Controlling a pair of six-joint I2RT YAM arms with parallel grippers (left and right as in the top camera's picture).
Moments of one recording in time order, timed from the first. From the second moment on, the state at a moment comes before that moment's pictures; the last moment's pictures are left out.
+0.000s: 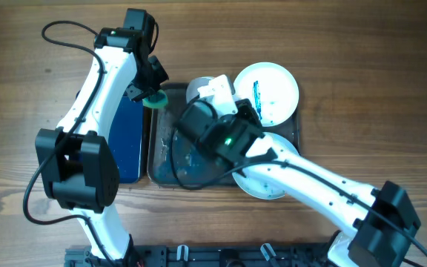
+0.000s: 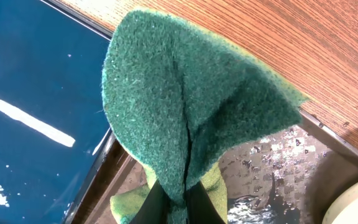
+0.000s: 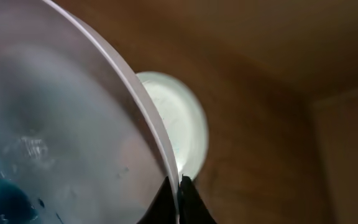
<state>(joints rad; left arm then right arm) -0.17 1.98 1.70 -1.14 -0.02 -0.70 0.96 1.70 1.38 -0.88 0.99 0.37</state>
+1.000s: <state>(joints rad) -0.17 1.98 1.70 -1.14 -0.01 -0.70 0.59 1.95 1.38 -0.75 0.00 0.60</state>
